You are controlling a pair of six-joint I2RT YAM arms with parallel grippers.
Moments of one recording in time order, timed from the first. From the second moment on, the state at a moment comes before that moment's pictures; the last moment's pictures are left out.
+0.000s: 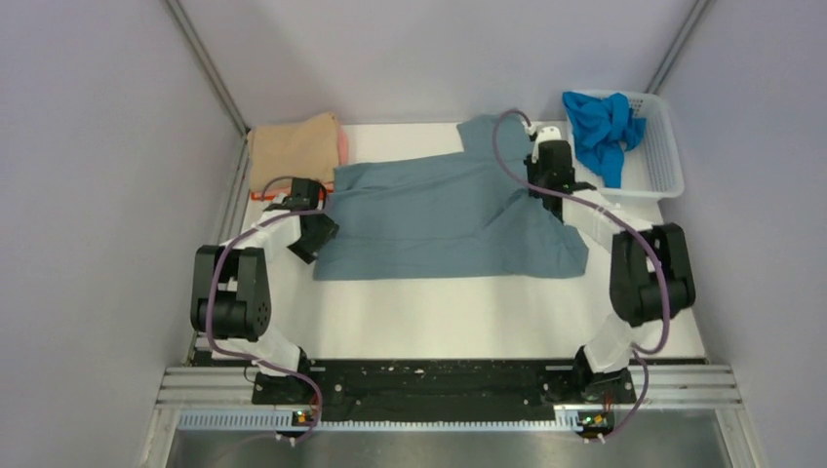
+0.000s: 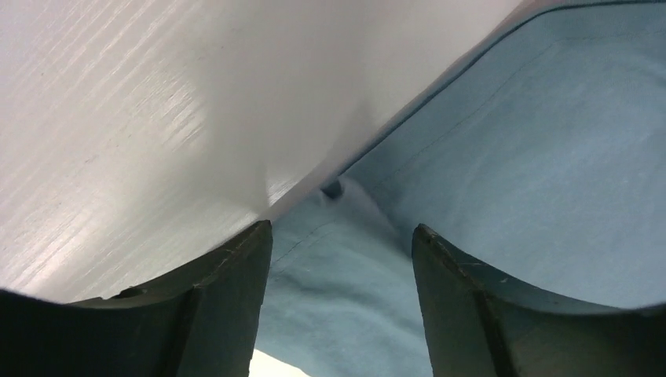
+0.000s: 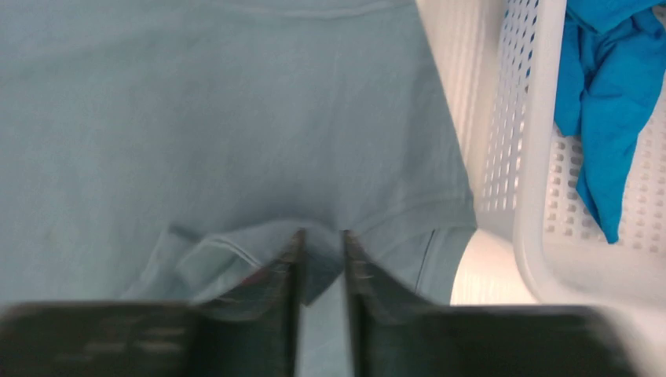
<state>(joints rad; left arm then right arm) -0.07 1.61 0.95 -0.50 -0.22 -0.98 0.22 1.60 1.03 -0.03 0.19 -0.03</state>
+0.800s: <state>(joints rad) -0.20 1.64 1.03 -0.36 0.14 -0.83 0.21 1.63 0.98 -0.03 -0.19 0.30</state>
